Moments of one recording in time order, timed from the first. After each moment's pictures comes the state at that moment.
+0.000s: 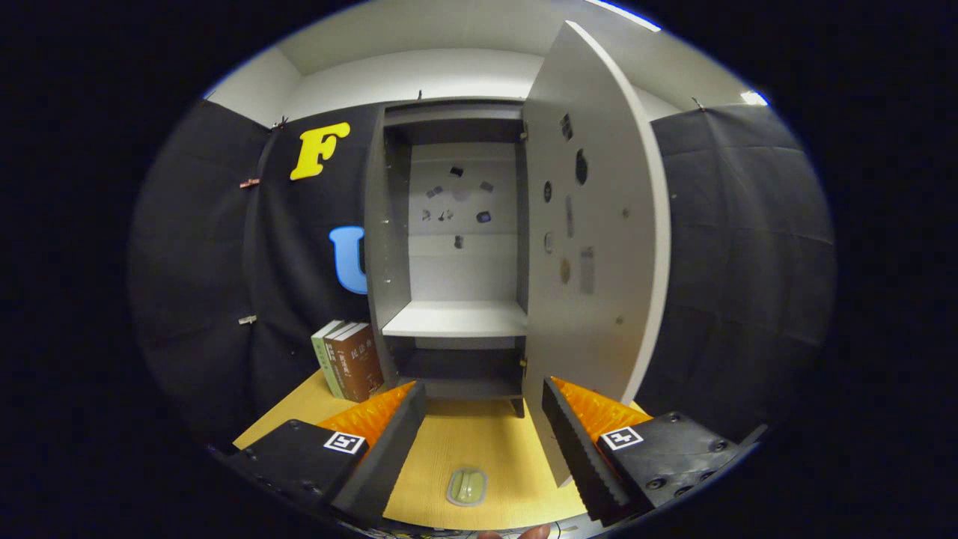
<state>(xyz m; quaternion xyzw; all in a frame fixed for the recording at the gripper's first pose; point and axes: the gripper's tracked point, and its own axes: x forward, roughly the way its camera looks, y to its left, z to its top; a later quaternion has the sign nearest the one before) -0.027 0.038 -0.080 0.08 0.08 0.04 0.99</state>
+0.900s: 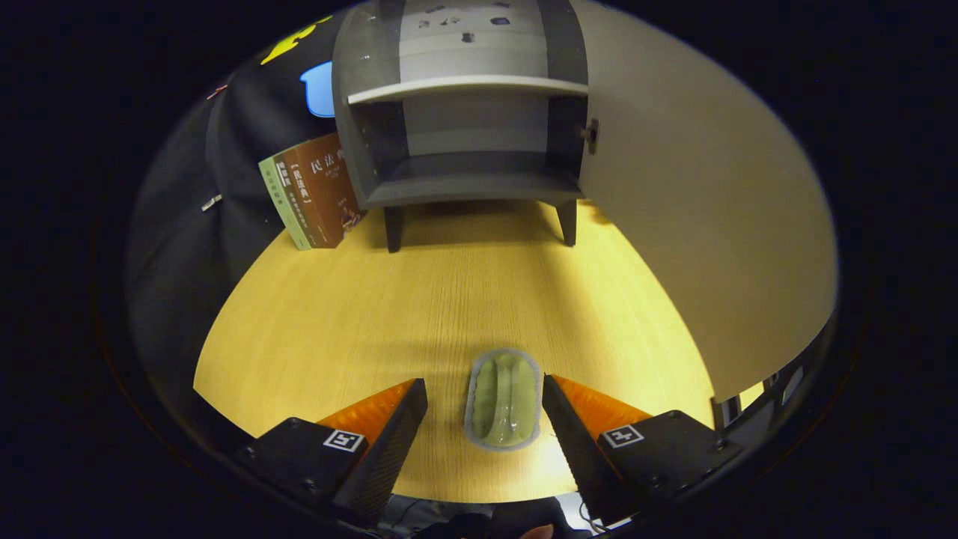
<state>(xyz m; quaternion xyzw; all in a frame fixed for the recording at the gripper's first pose) 0.015 0.120 -0.396 0.08 0.39 0.04 0.92</state>
